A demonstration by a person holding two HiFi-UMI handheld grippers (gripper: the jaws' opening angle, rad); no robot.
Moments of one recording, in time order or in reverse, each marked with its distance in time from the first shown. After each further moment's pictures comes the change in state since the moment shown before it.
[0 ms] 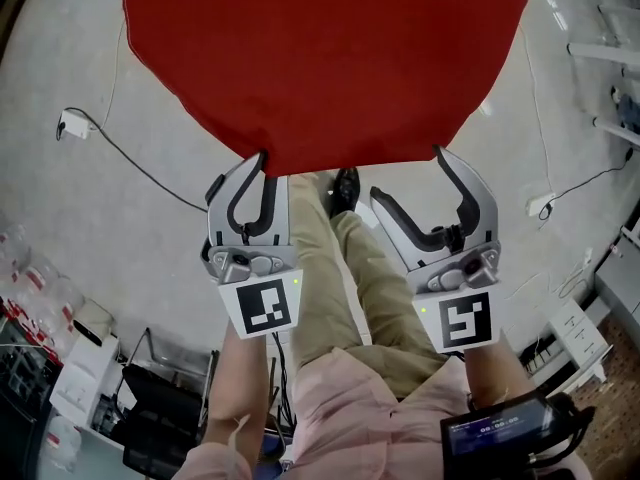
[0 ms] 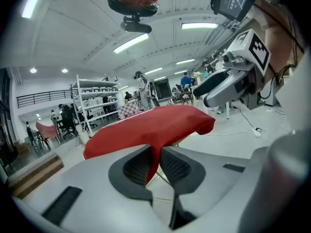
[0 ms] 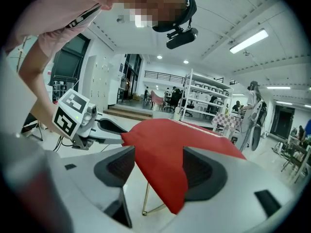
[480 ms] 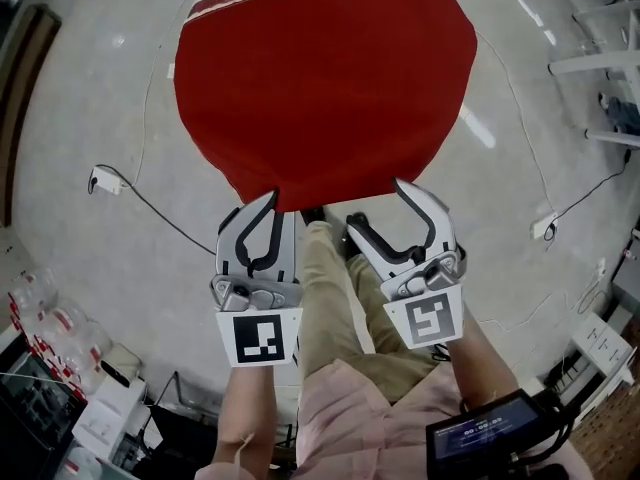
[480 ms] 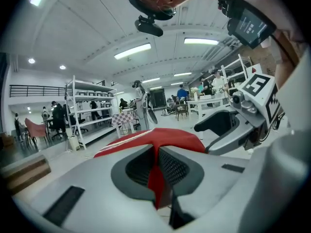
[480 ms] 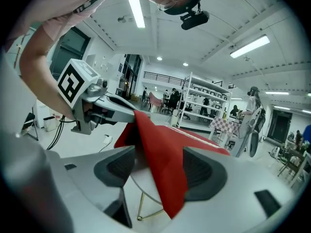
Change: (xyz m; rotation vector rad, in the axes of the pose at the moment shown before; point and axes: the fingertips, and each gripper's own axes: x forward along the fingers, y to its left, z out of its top) left arm -0.024 0.059 0.119 -0.062 -0.099 -0.096; right arm 0.010 0.000 0.064 -0.038 0.013 -0.015
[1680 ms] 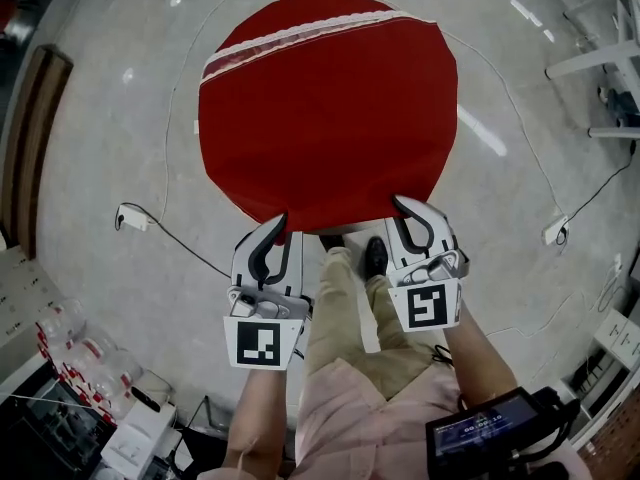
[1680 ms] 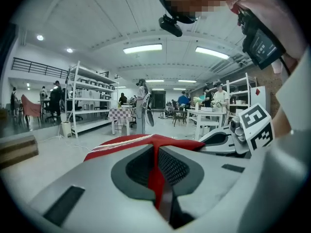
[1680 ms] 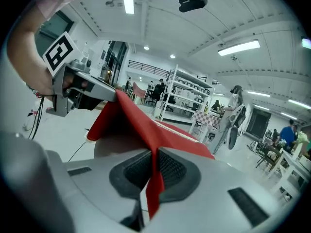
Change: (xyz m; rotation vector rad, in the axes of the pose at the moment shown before) left arm 0.026 0.028 0.043 -0.229 -0.050 -0.050; right arm 0.014 -0.071 -0.002 -0.010 0.118 -0.194
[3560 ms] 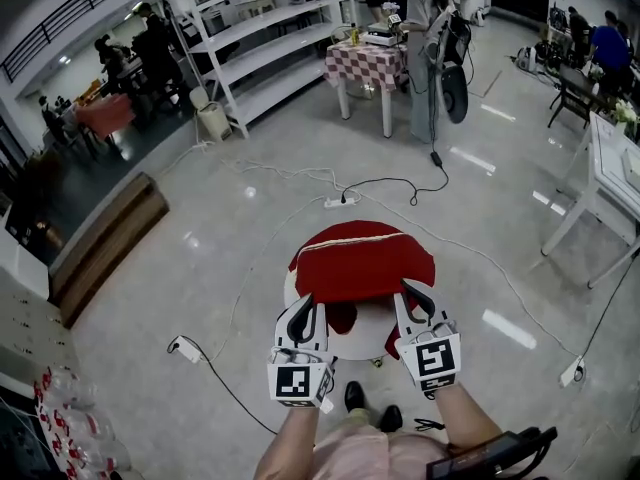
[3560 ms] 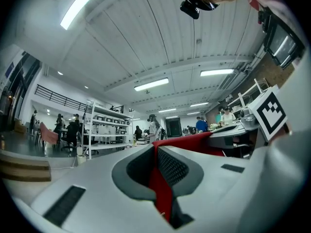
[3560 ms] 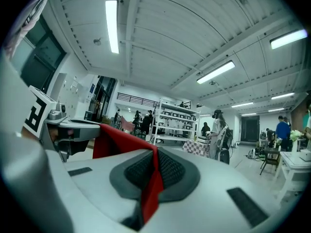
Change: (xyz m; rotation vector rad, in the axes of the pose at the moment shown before) left arm -0.086 0.003 0.218 0.104 -0.399 0.206; right arm -0.123 -0.090 0.238 0.200 -0.428 -0.143
